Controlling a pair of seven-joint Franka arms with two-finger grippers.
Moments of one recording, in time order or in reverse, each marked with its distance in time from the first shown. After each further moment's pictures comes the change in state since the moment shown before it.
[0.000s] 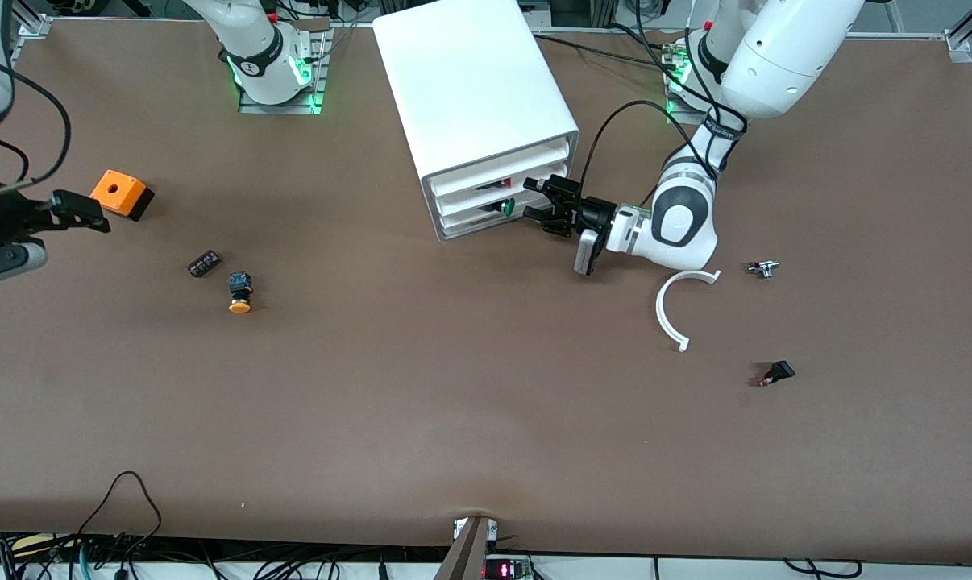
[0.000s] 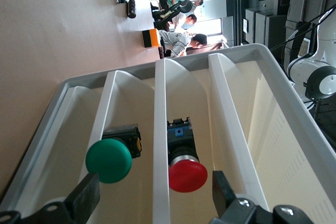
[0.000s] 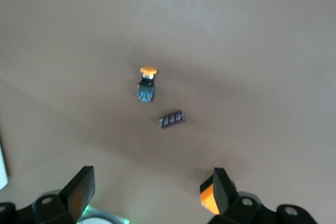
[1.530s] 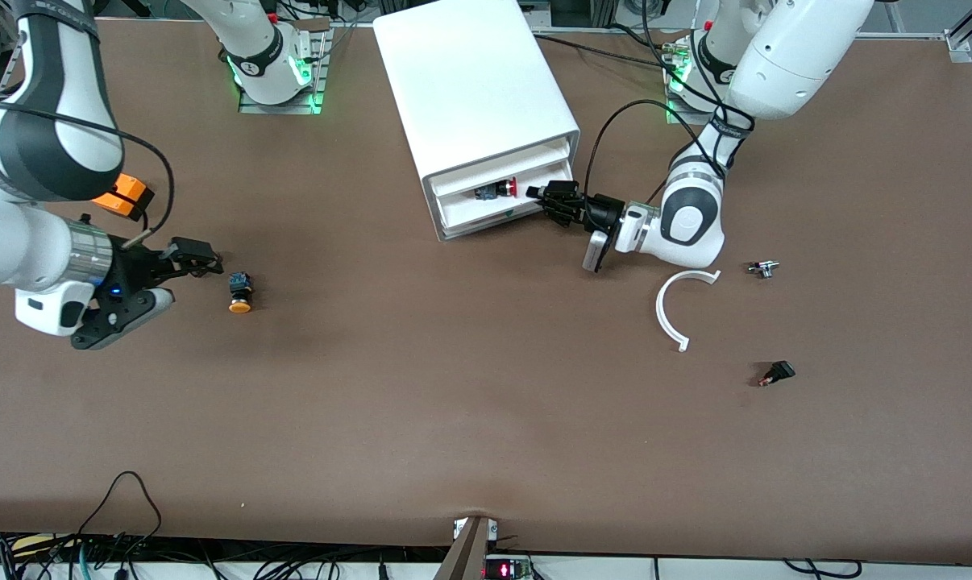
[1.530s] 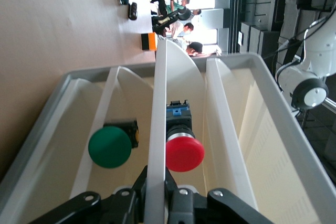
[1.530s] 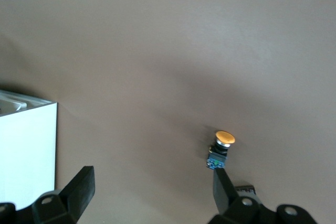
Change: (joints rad) left arm 0.045 -0.003 0.005 -0.016 -0.003 -0.035 -0.063; right arm 0.136 0.114 0.013 -0.001 0.232 0.113 -0.017
